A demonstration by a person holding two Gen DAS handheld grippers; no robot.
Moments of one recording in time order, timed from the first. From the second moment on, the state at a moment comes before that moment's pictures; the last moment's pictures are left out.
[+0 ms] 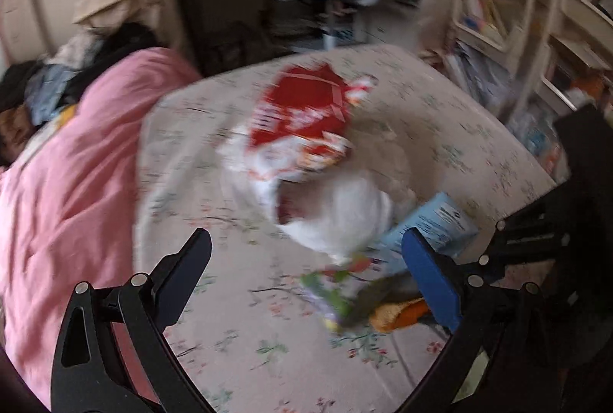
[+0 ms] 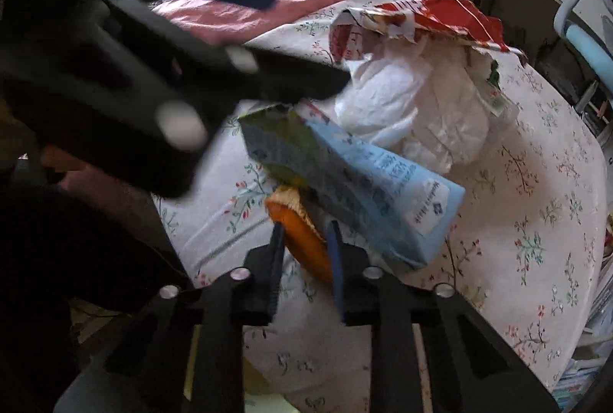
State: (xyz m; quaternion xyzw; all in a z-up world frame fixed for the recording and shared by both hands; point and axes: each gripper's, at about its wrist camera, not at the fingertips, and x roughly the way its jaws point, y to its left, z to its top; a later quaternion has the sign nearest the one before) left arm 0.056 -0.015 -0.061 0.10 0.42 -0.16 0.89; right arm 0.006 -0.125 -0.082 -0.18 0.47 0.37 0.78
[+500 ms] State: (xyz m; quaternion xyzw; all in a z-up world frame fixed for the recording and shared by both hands) left arm 0.033 -0.046 -0.061 0.15 0.44 -0.22 0.86; right arm 0.005 -0.219 -0.077 -0.14 0.50 0.28 0.81
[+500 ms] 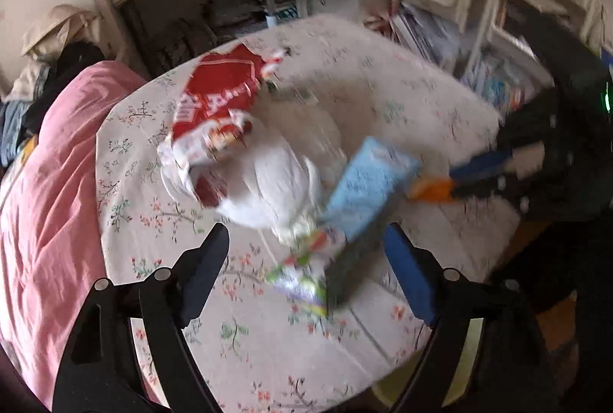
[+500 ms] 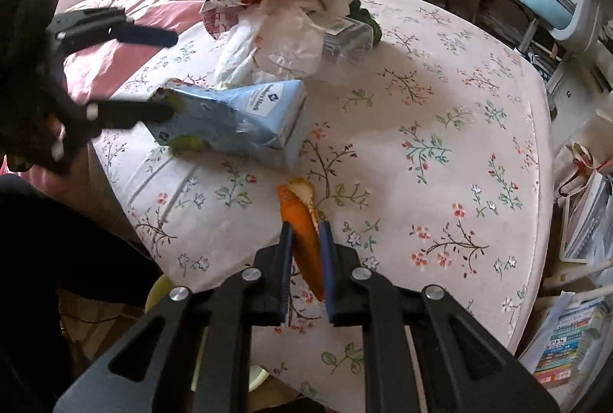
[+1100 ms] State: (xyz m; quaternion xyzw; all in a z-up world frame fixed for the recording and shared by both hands) left arm 0.038 -0.071 -0.084 0.15 0.49 -0.23 0.83; right arm 0.002 -0.214 -0.080 -0.15 0.50 0.29 0.80
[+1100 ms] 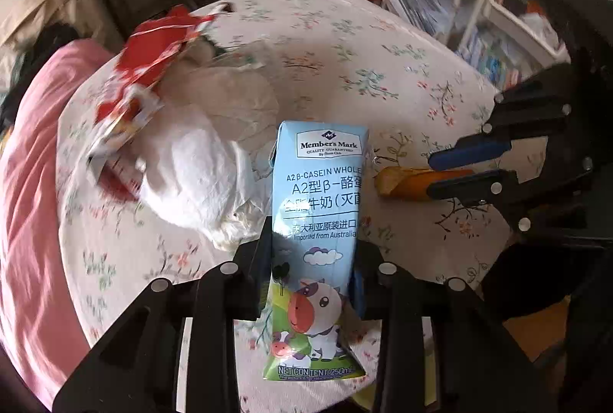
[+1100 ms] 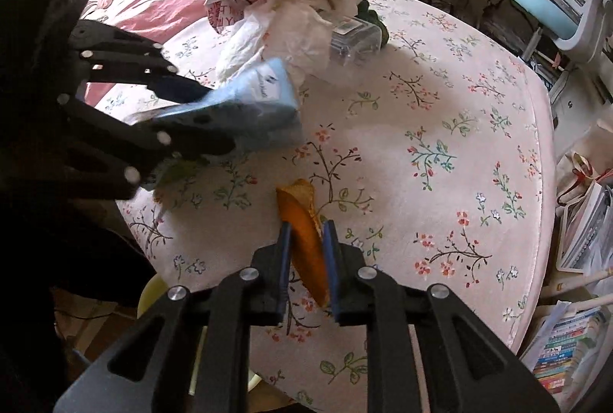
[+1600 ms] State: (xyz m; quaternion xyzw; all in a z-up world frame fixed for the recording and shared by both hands) left arm -0.027 -0.033 -0.059 0.02 0.47 -0.19 0.86; right arm -0.035 -0.216 -0.067 -0.11 0.48 0.32 0.81
